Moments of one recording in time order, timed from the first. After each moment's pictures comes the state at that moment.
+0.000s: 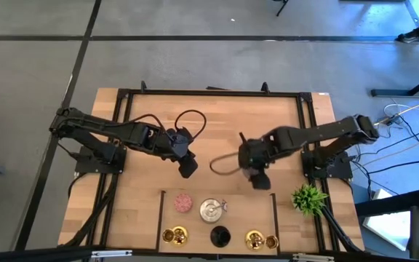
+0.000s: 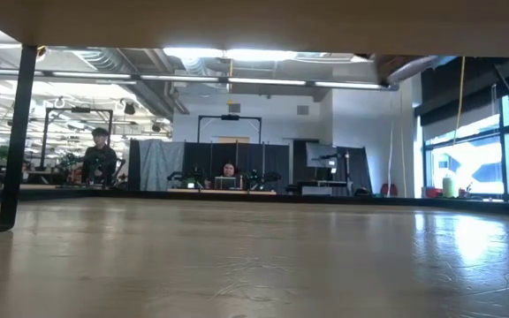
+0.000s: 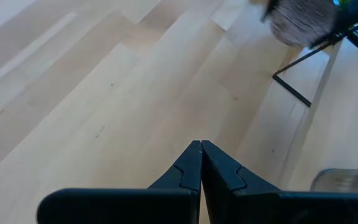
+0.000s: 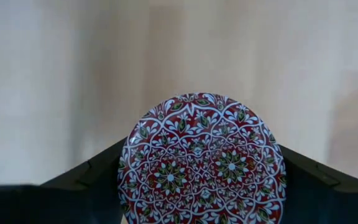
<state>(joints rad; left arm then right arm) -0.18 1.42 1.34 -0.81 -0.24 -0.80 0.21 1.52 1.31 -1.03 -0.11 0.17</state>
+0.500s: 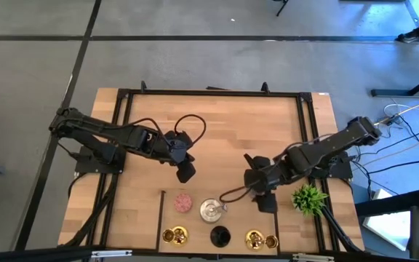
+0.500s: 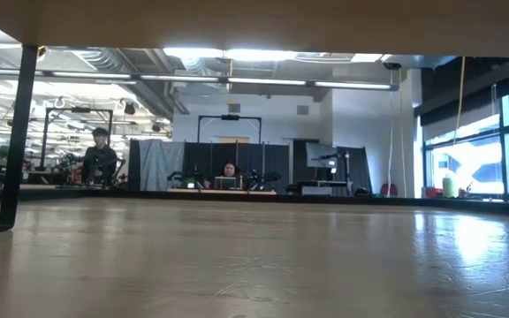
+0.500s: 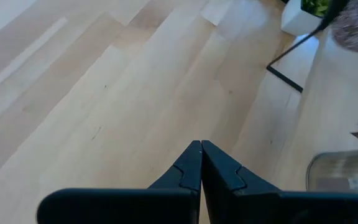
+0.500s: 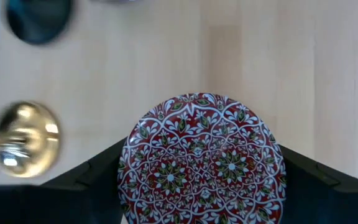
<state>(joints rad) -0.23 1.42 1.34 -0.81 -0.27 -0.77 0.47 1.52 1.40 -1.02 -0.02 0.48</state>
